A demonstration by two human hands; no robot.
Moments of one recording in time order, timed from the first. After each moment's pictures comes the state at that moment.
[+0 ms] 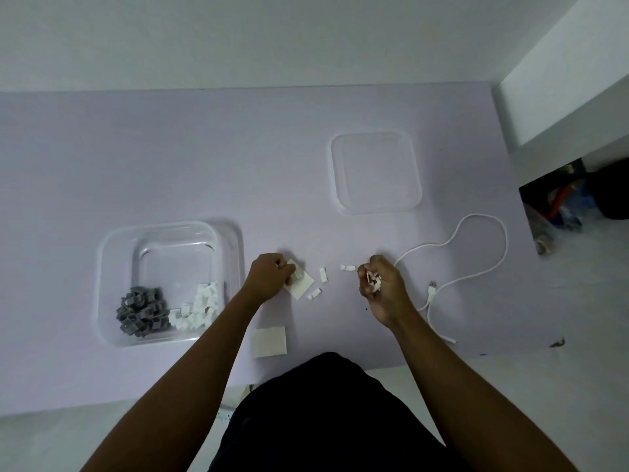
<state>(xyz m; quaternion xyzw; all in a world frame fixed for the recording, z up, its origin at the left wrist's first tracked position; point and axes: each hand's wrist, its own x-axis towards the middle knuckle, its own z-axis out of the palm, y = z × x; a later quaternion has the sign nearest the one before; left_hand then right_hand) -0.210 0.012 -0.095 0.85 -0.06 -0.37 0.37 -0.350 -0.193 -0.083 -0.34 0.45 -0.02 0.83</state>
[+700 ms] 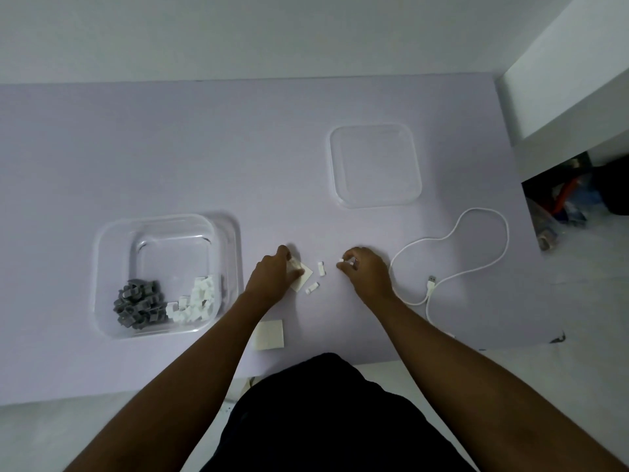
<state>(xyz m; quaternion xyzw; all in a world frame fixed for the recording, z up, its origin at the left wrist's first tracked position) -0.230 0.004 -0.104 0.91 -0.15 -0.32 0.21 -0.338 -0.192 -0.131 -0.86 0.30 0.04 0.40</state>
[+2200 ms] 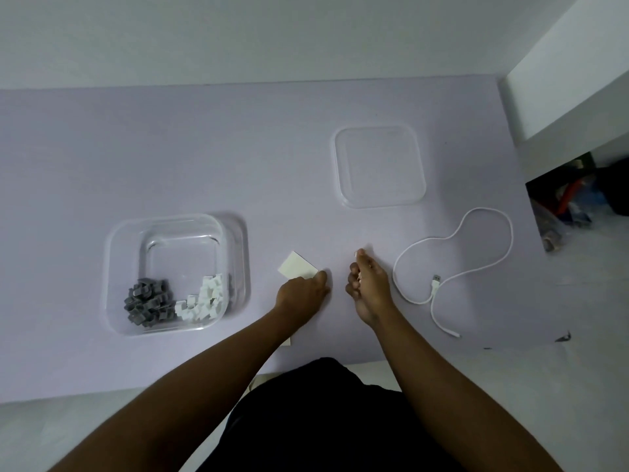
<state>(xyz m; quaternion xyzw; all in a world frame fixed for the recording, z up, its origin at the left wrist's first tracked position) -0.280 -0.014 -0.095 0.88 -0.39 -0.27 -0.02 -0.342 -0.155 -0.098 -0.36 0.51 -0.04 0.78</state>
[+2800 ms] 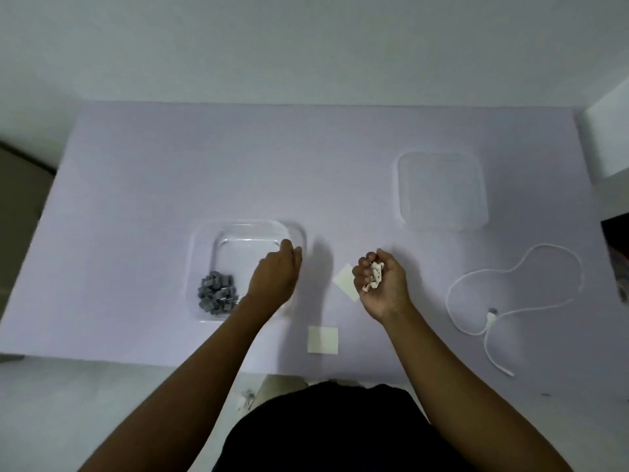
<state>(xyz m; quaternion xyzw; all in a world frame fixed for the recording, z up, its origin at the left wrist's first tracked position) -0.197 0.092 -0.026 0.96 -0.19 -0.17 0.14 -0.282 -0.106 -0.050 -0.12 0.41 0.03 0.91</state>
